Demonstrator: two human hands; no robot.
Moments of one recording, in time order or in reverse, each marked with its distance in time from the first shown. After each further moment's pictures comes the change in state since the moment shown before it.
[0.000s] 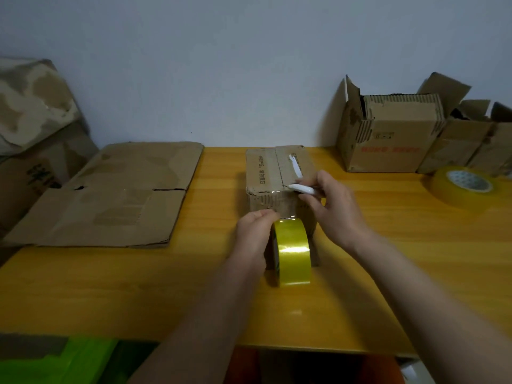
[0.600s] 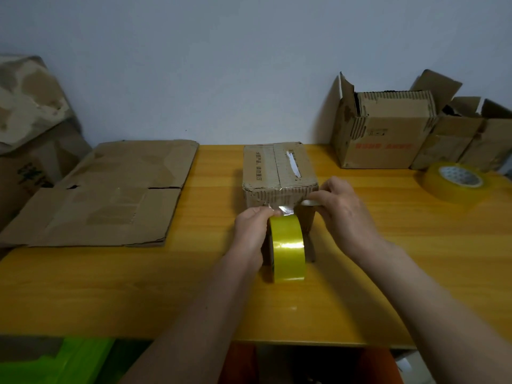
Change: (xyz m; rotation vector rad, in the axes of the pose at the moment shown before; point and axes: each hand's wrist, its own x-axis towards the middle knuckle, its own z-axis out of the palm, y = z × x) left_hand 0.003 -0.002 0.002 0.037 -0.042 0.046; right_hand -0.017 0.025 -0.010 -0.467 -0.017 -0.226
